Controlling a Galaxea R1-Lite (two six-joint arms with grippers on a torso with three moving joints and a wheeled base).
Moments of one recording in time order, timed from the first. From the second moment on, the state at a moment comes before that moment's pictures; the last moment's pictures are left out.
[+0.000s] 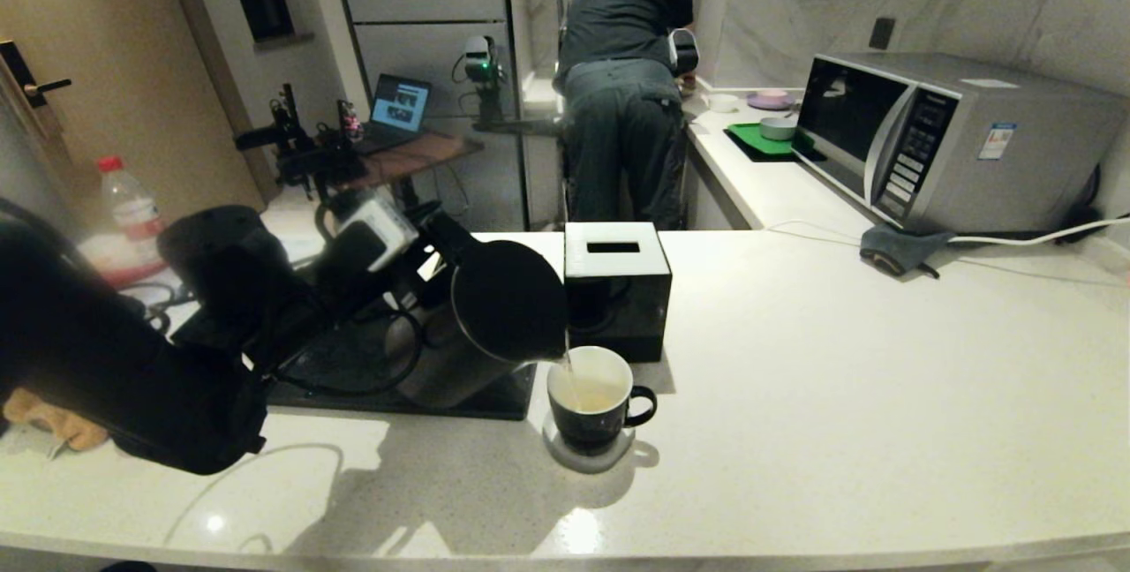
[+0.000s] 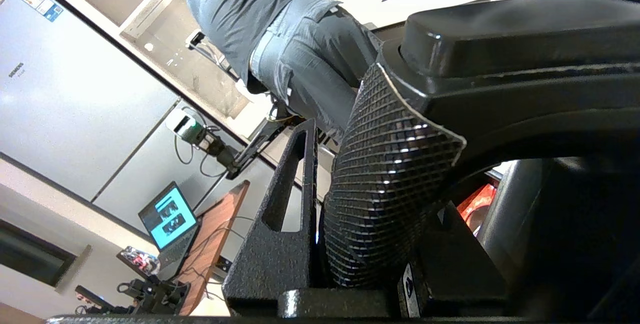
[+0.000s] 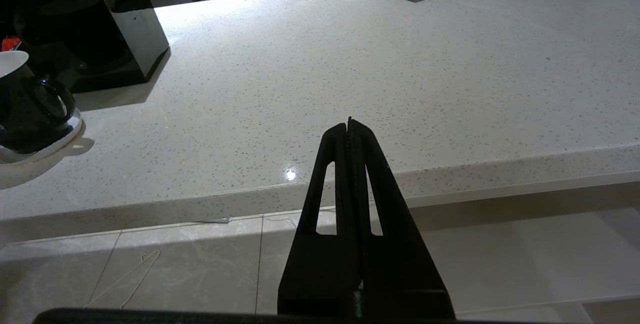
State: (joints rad) left arm -0.20 1.93 -0.67 -1.47 -0.38 0.66; right arm 0.00 0.00 0.00 -0.01 -0.07 0.11
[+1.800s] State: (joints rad) left arm -0.20 1.93 -0.68 -1.46 -0.38 0.68; right arm 0.00 0.00 0.00 -0.01 -0.07 0.11
